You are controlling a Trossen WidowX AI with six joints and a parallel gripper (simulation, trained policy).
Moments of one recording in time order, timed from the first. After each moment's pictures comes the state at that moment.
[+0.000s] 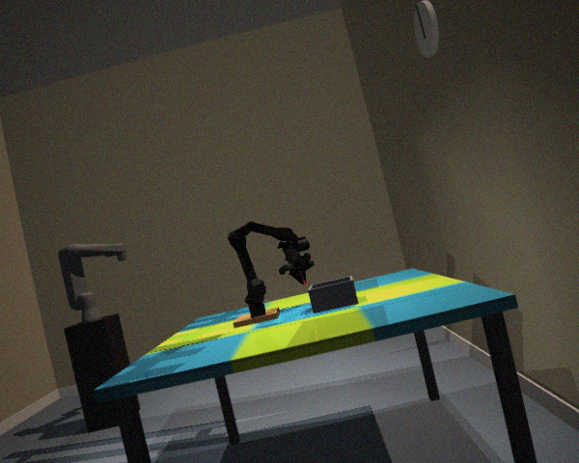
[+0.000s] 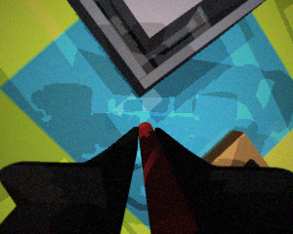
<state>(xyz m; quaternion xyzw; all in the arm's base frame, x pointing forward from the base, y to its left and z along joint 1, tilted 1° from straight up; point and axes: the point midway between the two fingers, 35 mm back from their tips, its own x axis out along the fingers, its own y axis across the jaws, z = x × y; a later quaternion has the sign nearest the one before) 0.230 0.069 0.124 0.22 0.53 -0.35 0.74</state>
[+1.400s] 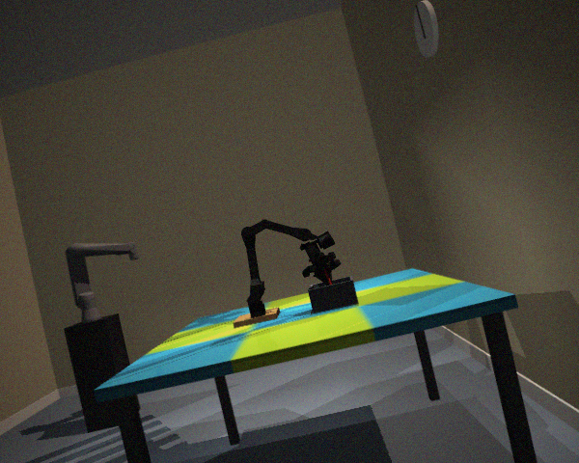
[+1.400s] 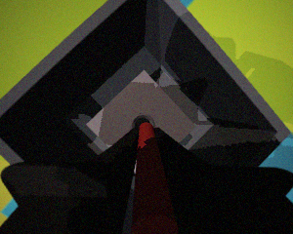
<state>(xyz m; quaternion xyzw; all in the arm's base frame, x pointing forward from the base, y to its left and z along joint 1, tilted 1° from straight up) 0.332 -0.068 0.106 0.26 0.49 -0.38 0.74</state>
